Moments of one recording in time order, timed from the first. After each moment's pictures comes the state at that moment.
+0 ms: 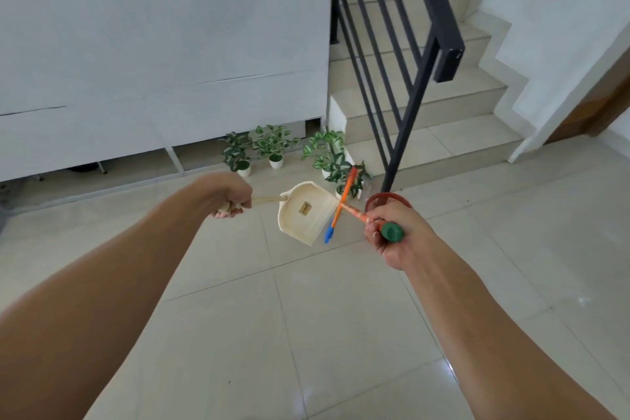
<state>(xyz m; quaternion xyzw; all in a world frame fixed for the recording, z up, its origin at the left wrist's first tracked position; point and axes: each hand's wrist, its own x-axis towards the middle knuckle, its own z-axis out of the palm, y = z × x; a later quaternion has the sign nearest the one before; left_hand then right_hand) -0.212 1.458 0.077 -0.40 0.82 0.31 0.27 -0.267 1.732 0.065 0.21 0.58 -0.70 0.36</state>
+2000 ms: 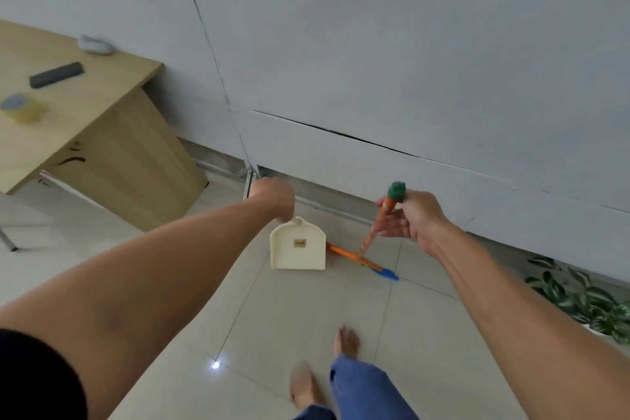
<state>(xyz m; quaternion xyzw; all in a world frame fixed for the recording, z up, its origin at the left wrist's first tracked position) 0.002 0.356 -0.005 -0.51 0.81 0.07 0.27 -0.195 0.489 0.001 -0.15 0.74 -0.41 0.51</state>
